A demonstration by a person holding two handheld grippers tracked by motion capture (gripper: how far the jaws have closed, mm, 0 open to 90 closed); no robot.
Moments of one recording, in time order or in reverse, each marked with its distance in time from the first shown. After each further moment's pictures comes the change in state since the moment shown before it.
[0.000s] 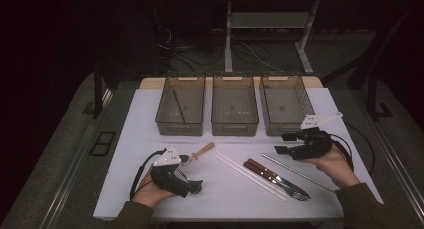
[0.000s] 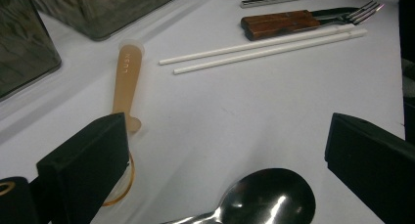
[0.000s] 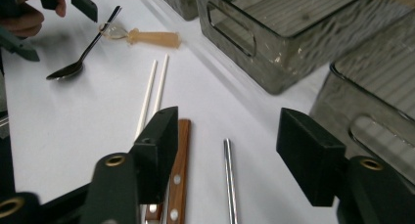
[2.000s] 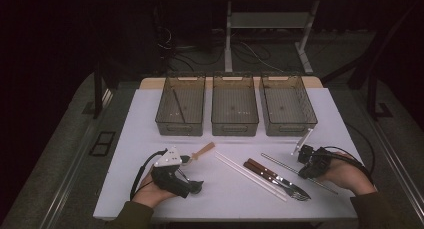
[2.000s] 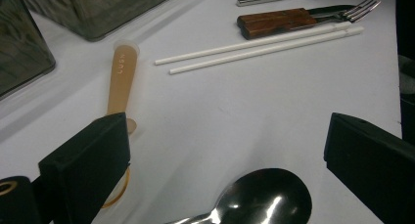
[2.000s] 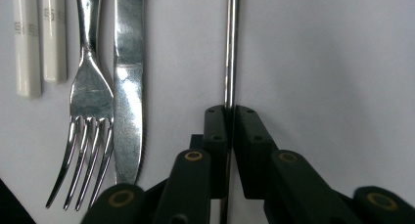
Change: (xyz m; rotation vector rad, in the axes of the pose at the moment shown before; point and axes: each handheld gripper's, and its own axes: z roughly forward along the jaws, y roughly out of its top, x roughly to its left) left arm -0.002 0.001 0.001 0.009 -0.006 0.009; right arm 0.002 -0.036 0.023 0.755 -0.090 -0.124
